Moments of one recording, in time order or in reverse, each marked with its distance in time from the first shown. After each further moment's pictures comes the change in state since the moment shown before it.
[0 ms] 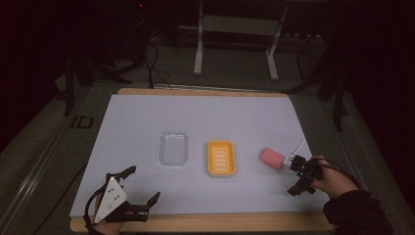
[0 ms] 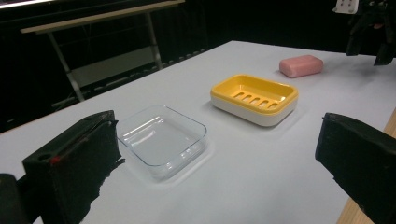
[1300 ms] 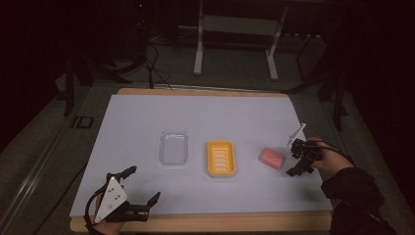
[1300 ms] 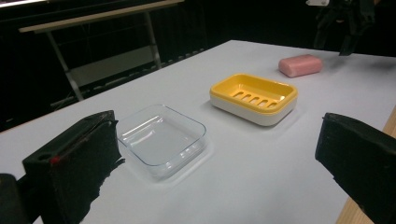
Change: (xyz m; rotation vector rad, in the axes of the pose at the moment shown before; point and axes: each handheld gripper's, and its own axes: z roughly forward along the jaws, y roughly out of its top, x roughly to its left) left arm 0.000 0.000 0.001 0.003 -0.003 0.002; right arm -0.053 0.027 -0.005 -0.111 0.001 -0.158
